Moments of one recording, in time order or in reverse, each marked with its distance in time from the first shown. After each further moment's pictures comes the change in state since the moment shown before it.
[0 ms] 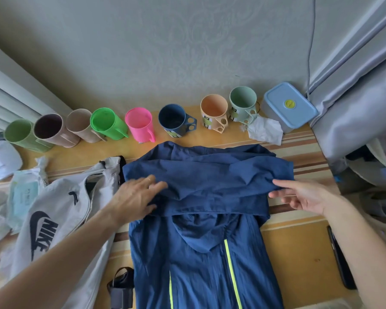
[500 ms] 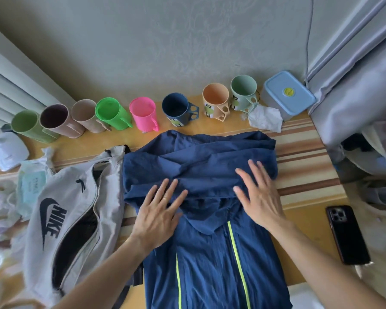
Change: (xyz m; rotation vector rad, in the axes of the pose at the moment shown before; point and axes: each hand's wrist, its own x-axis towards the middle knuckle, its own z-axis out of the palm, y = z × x) left_hand -0.052 0.087 0.042 0.013 0.049 -0.125; right_hand 0.022 0.096 0.111 -1.148 0.660 -0.973
